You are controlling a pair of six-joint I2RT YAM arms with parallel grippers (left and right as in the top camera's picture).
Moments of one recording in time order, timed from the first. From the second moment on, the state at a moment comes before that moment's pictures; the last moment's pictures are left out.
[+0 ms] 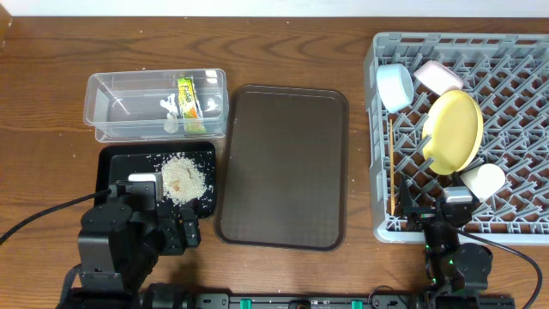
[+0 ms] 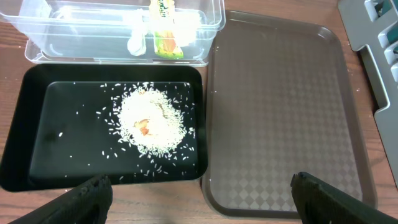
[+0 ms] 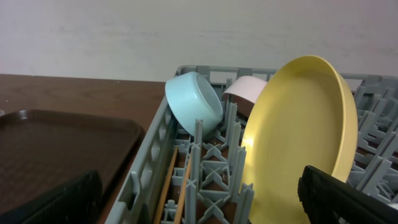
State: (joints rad) left arm -0.06 0.54 0.92 -1.13 0.10 -0.14; right arm -0.01 0.01 0.01 -0.07 -0.07 -0.01
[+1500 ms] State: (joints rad) left arm 0.00 0.01 0.01 -0.03 0.04 -0.14; right arm -0.01 0.01 0.01 -0.07 -0.06 -0.01
